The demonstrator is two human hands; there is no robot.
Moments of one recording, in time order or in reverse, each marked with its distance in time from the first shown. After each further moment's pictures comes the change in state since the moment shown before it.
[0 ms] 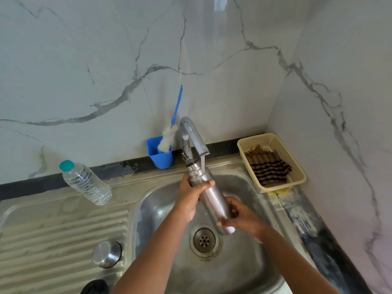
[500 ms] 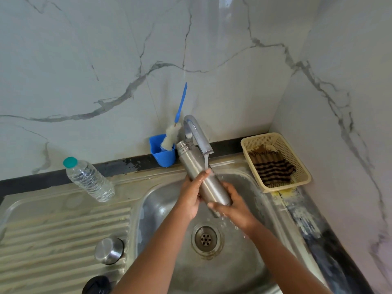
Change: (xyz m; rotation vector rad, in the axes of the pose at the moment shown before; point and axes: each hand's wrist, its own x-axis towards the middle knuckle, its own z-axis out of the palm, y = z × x) left_hand 0.004 0.003 0.003 -0.165 0.041 -0.092; right_hand 0.005 -0.033 0.027 0.143 0.116 -0.217
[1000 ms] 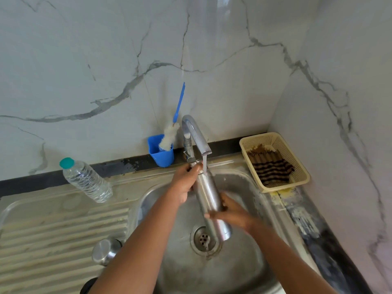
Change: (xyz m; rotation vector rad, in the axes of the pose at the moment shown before) left_hand 0.021 0.037 -0.001 0.425 0.046 -0.027; right_hand 0.010 0.007 -0.007 -0.233 -0.165 0.173
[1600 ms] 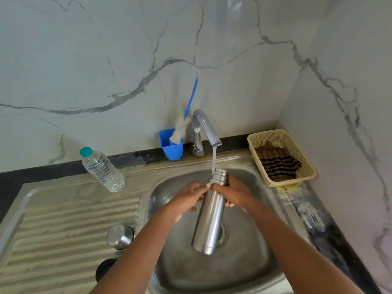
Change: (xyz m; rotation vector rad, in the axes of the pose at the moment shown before) left_hand -0.056 -0.042 -0.040 0.331 -0.223 -0.084; right_hand 0.010 -0.041 0.006 -0.158 0.175 0.093
